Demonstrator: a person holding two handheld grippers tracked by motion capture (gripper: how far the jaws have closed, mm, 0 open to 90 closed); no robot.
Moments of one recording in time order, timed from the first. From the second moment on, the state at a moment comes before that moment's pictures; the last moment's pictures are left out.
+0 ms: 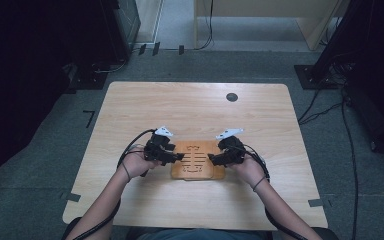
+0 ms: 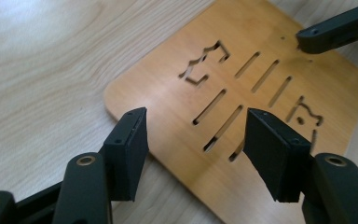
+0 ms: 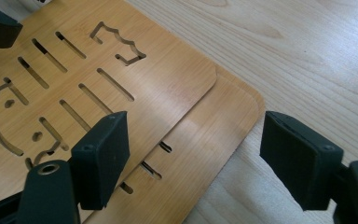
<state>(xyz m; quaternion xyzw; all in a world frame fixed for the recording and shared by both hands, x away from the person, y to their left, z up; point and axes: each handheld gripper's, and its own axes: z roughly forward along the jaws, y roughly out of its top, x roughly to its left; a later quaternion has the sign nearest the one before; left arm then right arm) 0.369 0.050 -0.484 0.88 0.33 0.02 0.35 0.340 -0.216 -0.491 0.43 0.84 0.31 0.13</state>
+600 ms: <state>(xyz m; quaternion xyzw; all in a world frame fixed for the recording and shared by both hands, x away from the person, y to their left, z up) 0.364 0.044 -0.488 0.89 0.31 0.01 0.34 0.340 -0.214 -0.485 0.43 0.83 0.31 0.13</state>
